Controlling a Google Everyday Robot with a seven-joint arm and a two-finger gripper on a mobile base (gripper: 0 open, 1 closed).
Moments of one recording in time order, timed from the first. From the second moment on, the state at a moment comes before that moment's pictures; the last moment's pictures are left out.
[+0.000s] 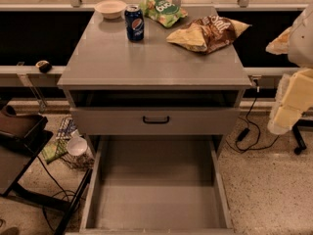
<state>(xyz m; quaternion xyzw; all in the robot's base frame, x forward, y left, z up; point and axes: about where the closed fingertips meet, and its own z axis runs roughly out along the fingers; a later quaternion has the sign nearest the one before) 0.438 -0.217 0.976 -0.60 0.78 -0.03 0.16</state>
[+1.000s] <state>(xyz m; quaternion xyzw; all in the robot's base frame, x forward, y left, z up) 0.524 -0.177 0.965 -0.60 0.73 0.03 0.33</state>
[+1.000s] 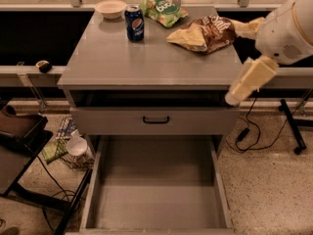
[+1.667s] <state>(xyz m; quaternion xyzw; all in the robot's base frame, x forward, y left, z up) 0.656 -0.114 1.014 -0.51 0.67 0.13 0.53</state>
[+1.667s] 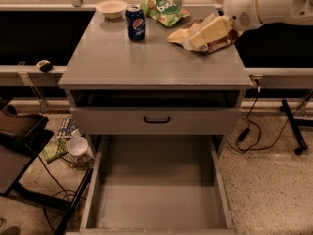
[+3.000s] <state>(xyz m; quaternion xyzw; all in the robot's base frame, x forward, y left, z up) 0.745 -0.085 0.956 -0.42 0.68 0.19 0.57</state>
